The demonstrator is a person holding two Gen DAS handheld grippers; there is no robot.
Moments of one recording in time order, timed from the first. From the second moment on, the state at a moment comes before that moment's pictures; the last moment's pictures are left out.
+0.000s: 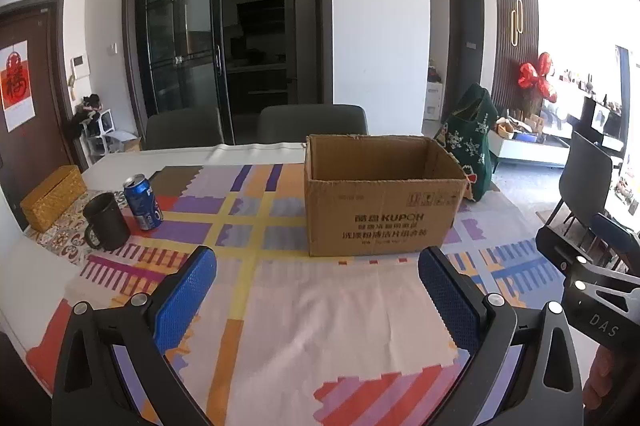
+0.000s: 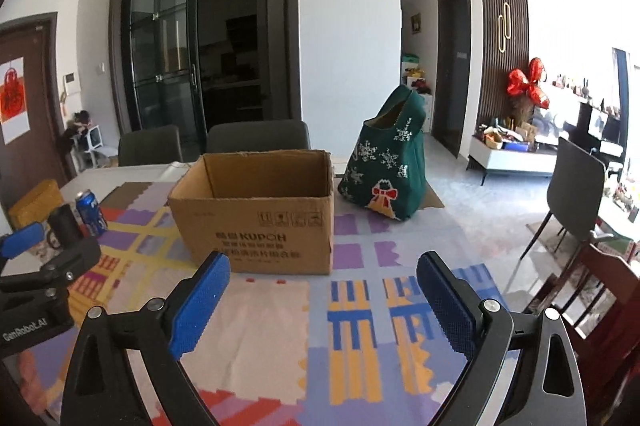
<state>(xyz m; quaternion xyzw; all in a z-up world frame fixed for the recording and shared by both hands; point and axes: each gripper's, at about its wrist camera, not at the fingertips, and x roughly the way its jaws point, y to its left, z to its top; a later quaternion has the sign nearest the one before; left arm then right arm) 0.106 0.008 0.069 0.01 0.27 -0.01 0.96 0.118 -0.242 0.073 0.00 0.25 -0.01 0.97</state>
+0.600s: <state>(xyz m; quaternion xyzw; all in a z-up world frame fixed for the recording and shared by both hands) 0.045 0.002 0.070 0.04 0.23 -0.02 0.97 0.055 -0.239 0.071 -0.01 0.23 0.00 0.97</state>
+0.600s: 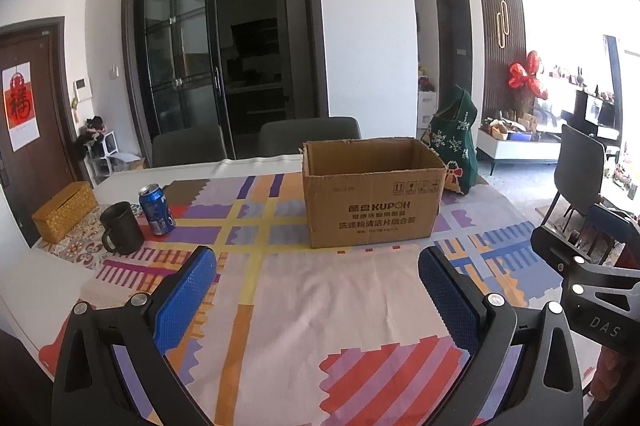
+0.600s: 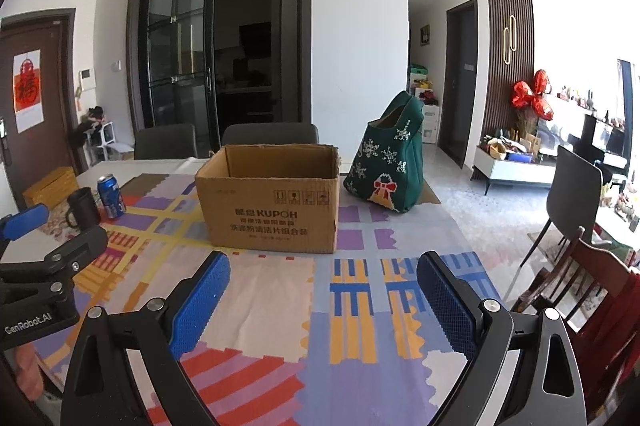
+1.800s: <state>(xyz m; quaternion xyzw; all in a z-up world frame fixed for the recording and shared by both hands) 0.025 0.001 0.063 0.03 0.23 -0.03 0.97 0.031 -0.242 0.062 -0.01 0.23 0.00 0.97</state>
